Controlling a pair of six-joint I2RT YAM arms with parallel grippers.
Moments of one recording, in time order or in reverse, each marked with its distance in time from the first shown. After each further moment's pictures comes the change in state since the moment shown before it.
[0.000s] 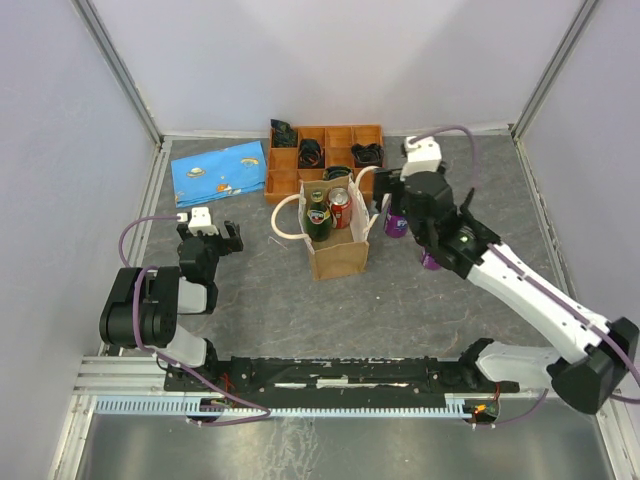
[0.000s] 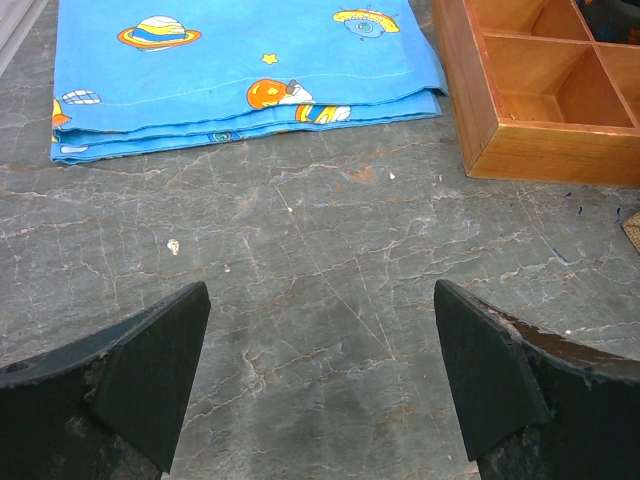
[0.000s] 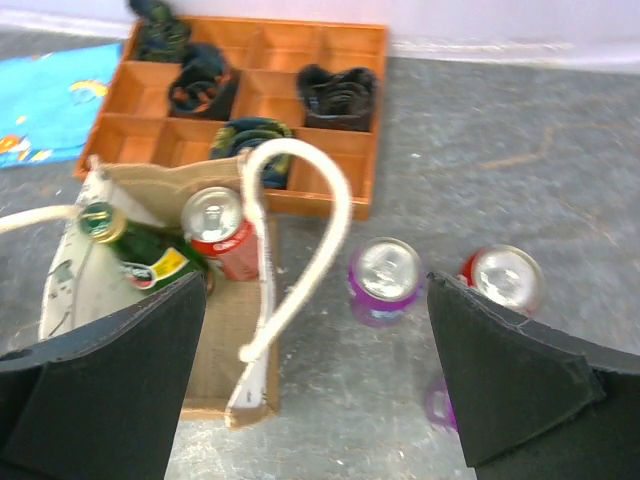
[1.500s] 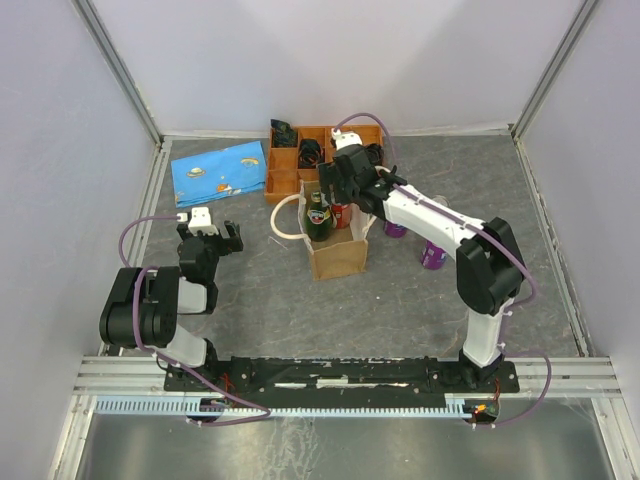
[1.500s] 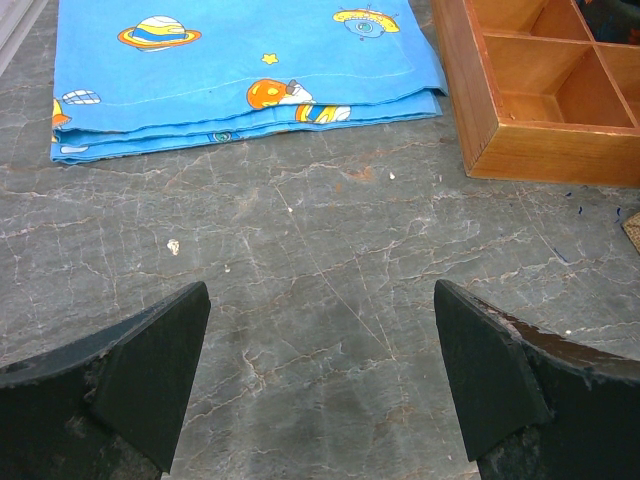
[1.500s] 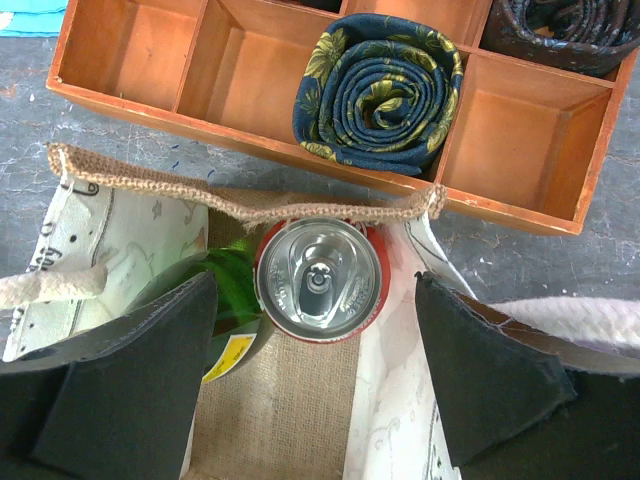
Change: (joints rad) left arm 0.000 0.000 0.000 0.000 0.000 0.000; right arm -0.016 0.727 0.411 -0.015 -0.287 0.032
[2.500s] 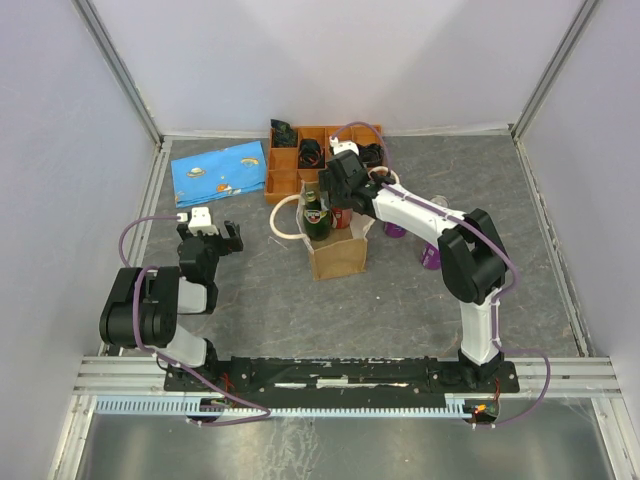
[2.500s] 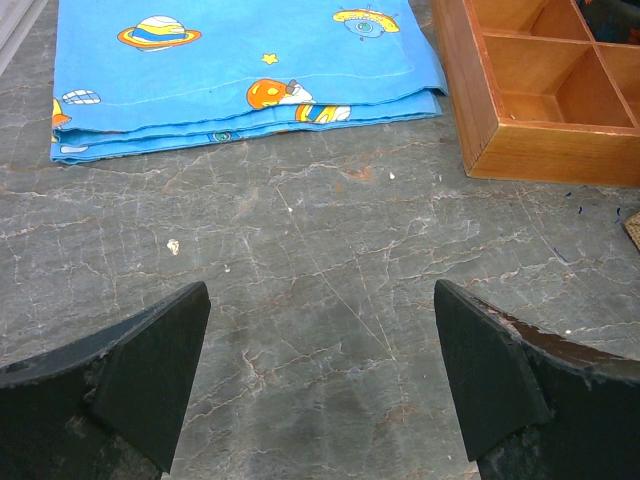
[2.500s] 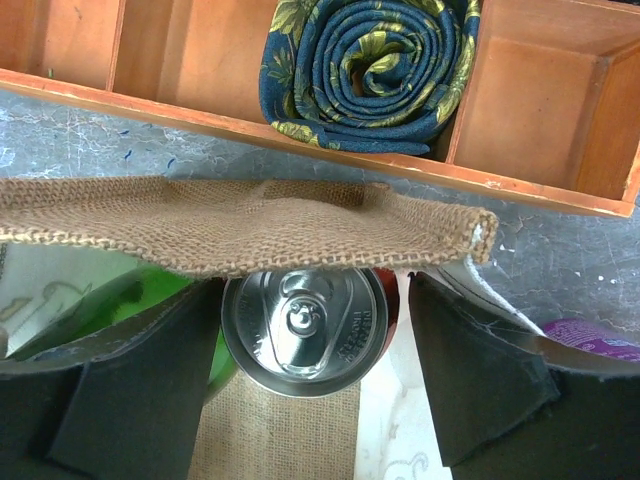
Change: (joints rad) left arm 0.000 0.000 0.000 0.000 0.000 0.000; right arm -0.009 0.125 0.051 -0.038 0.023 0.058
